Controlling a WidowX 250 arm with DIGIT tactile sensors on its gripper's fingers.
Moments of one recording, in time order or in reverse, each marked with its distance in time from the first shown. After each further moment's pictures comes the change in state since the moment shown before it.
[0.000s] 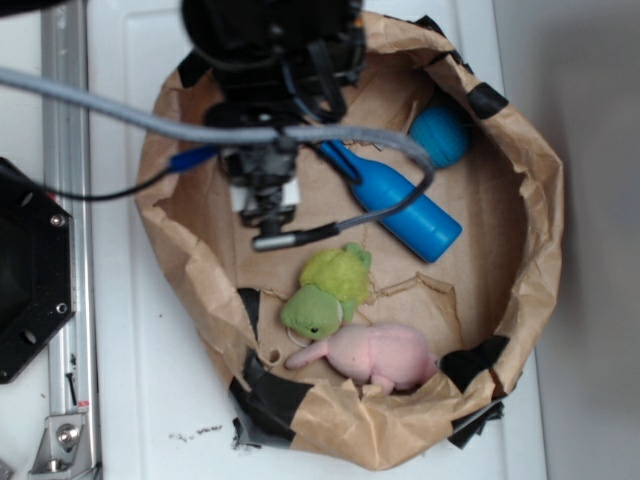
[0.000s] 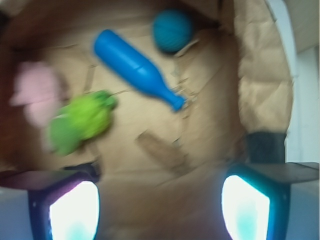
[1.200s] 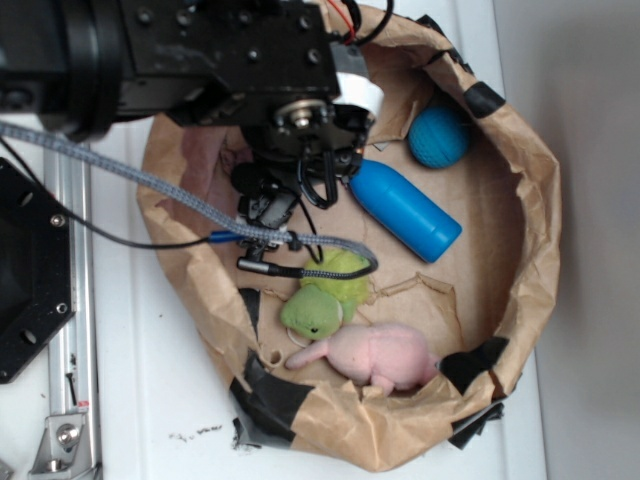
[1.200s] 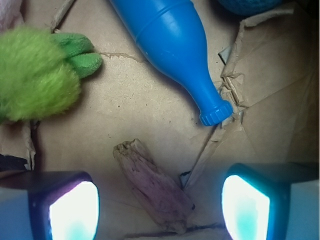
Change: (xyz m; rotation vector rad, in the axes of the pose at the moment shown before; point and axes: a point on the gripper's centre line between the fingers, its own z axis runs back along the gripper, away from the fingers) arm 0.000 0.000 -0.073 0.034 0.021 -0.312
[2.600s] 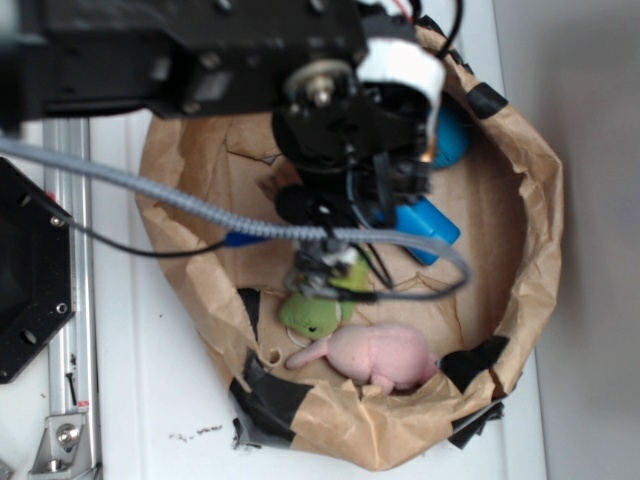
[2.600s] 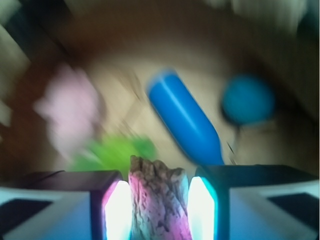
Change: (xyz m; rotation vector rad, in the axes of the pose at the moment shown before) arm 0.048 -0.031 0.078 -0.126 -0.278 0.003
